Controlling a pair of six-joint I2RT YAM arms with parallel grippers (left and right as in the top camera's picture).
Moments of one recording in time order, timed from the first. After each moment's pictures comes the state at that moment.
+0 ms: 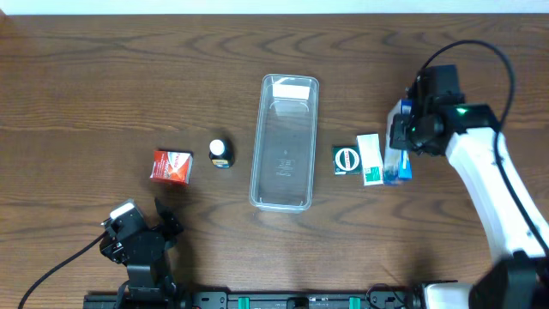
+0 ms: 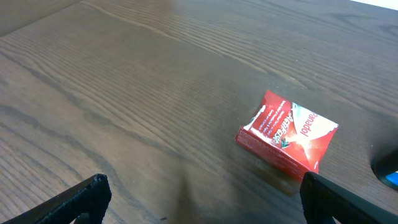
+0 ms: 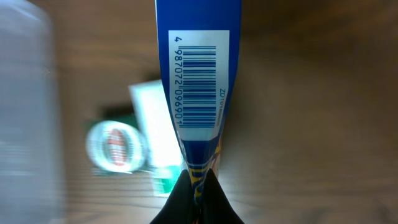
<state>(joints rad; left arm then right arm) -0.08 0.01 0.18 -0.70 -0.52 -0.32 0.09 1.49 1.23 -0.90 -0.05 0.26</state>
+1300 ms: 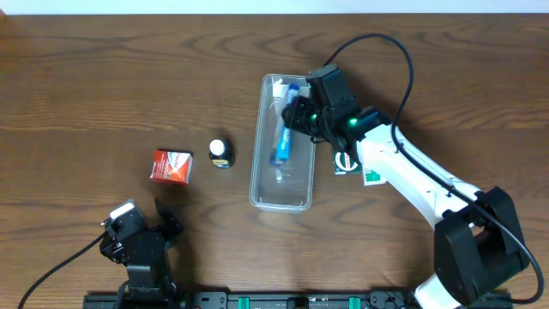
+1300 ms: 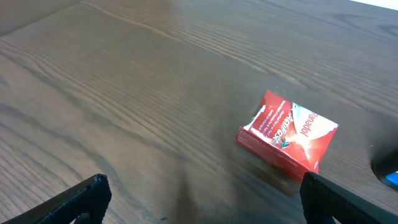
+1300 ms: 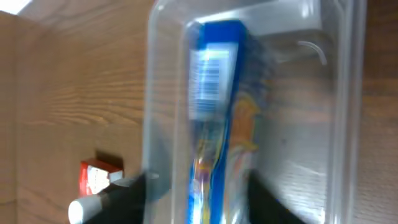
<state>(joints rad) -0.08 0.01 0.18 -0.70 -0.52 -0.32 0.53 1.76 1.26 -0.34 -0.18 0.83</state>
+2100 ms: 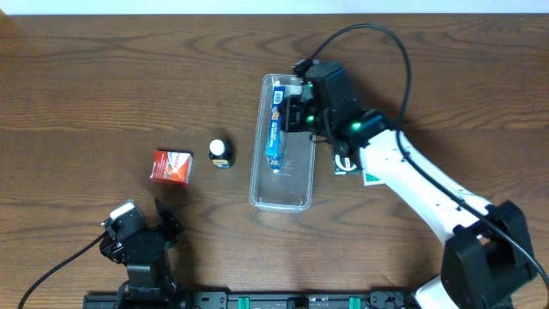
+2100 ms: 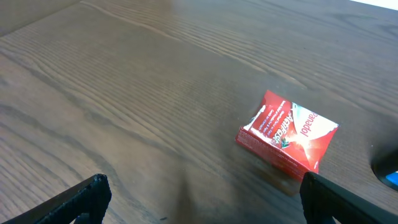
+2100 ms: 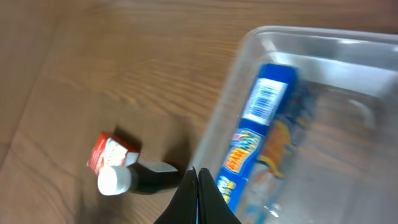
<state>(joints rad) -0.08 0.01 0.18 -0.70 -0.52 -0.32 0.57 1.71 1.26 -0.26 -0.24 0.55</state>
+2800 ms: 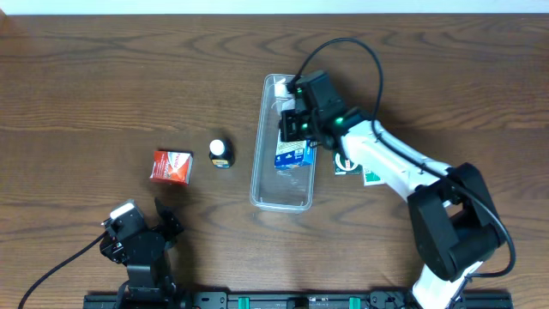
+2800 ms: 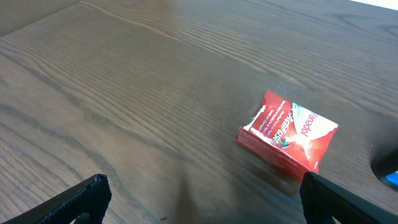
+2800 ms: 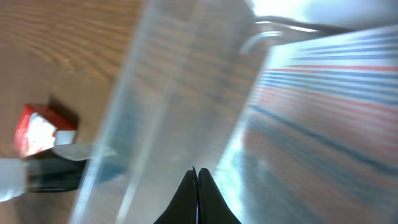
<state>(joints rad) -0.08 0.01 0.18 -0.70 -0.52 -0.32 0.52 1.89 1.26 -0.30 -0.28 0.47</state>
